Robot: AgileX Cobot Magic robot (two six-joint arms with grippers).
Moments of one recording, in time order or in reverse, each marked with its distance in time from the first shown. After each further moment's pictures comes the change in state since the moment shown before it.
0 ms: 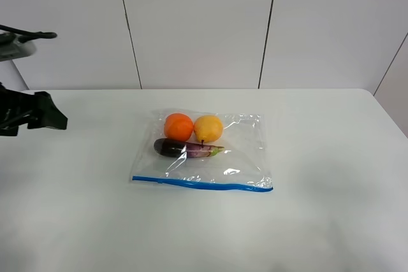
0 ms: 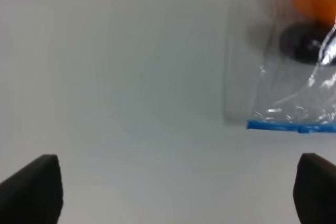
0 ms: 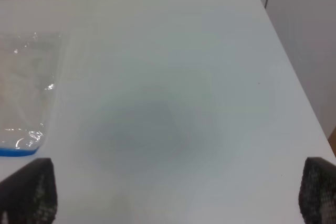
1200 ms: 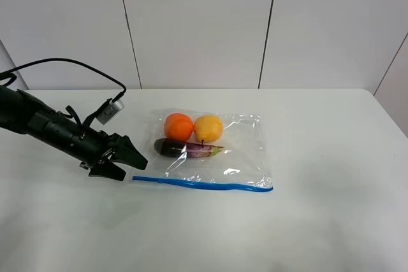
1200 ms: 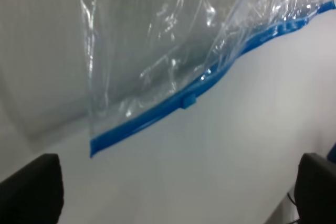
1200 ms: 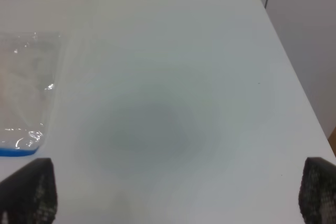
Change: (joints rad) left arm 0.000 0.764 -0.137 -0.731 0.217 0.820; right arm 0.000 0.000 0.000 0.000 0.000 0.000
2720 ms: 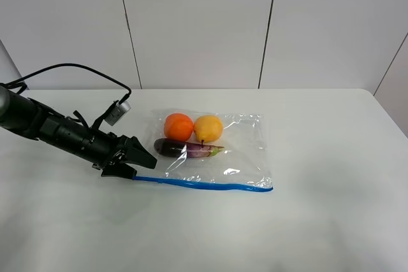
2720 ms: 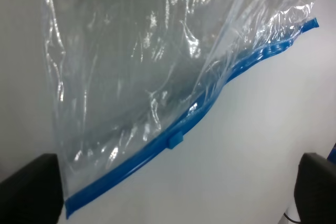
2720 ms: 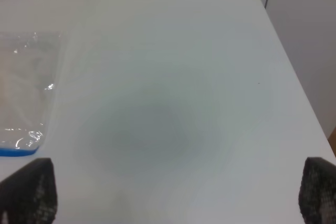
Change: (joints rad) left arm -0.028 0.066 -0.002 -0.132 -0.011 0.126; right arm 0.000 0.000 0.000 0.000 0.000 0.000
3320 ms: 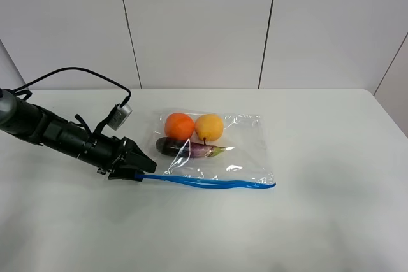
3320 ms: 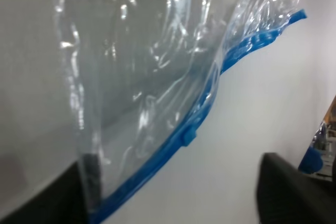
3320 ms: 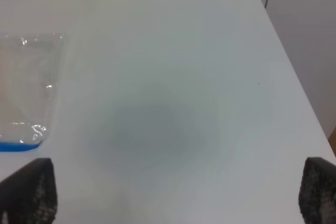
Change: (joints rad) left arm 0.000 0.041 0.000 -0.049 0.049 0.033; right arm 0.000 0.000 0.000 0.000 0.000 0.000
